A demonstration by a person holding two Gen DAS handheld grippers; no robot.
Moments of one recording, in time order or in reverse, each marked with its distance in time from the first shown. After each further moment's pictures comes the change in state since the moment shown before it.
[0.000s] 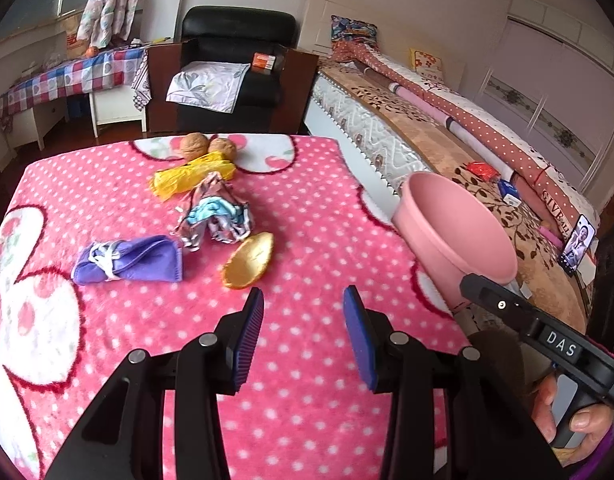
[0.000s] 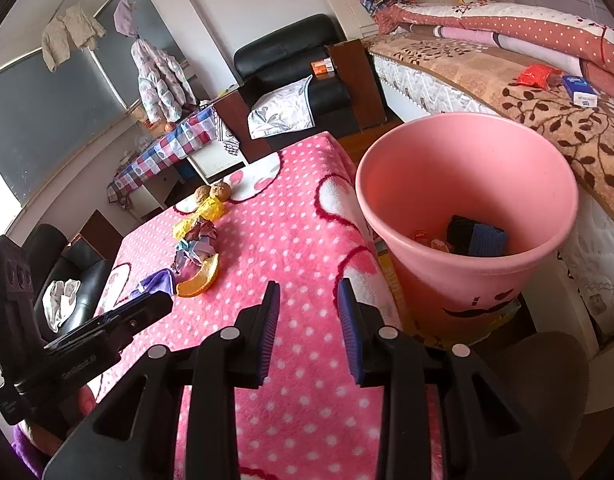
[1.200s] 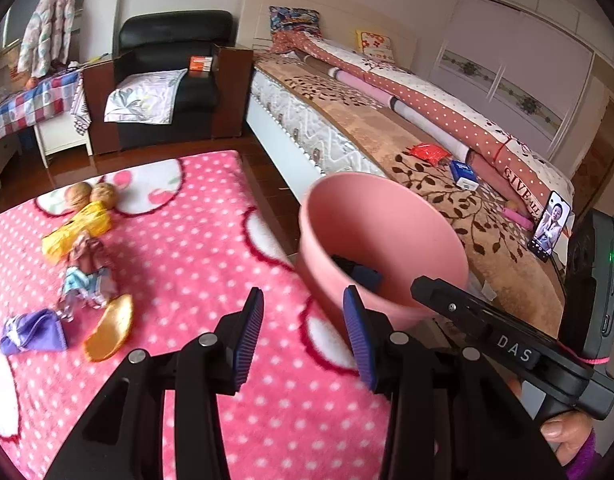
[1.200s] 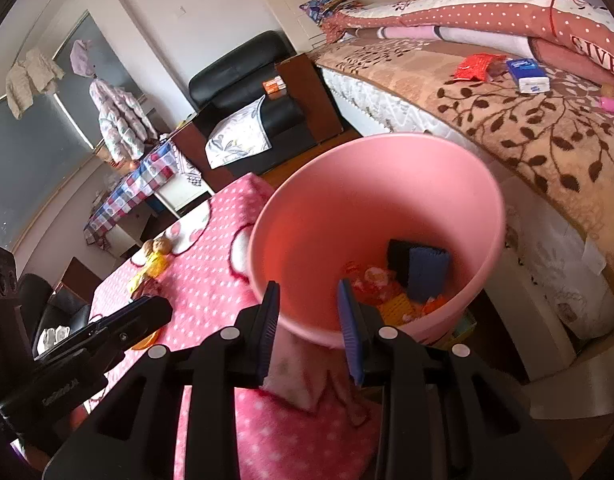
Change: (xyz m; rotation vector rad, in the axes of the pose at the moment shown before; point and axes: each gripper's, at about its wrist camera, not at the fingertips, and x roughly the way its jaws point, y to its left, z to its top) left arm 0.042 -0.105 0.042 0.133 0.031 -0.111; right arm -0.009 -0.078 0.033 0.139 -0.041 -0.061
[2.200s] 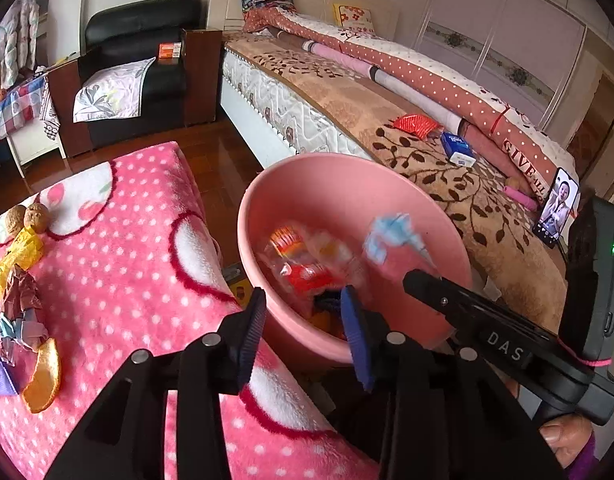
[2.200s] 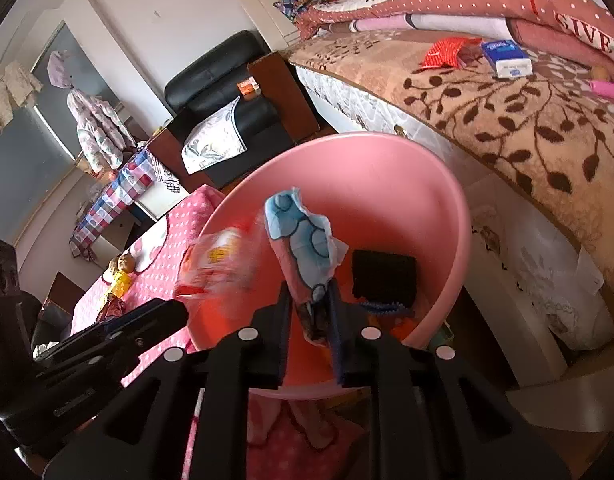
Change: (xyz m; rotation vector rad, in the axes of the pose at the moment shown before) left arm 0.075 -0.043 0.024 0.066 0.087 -0.042; right arm 0.024 -0.050 0.022 0.065 0.008 -0.056
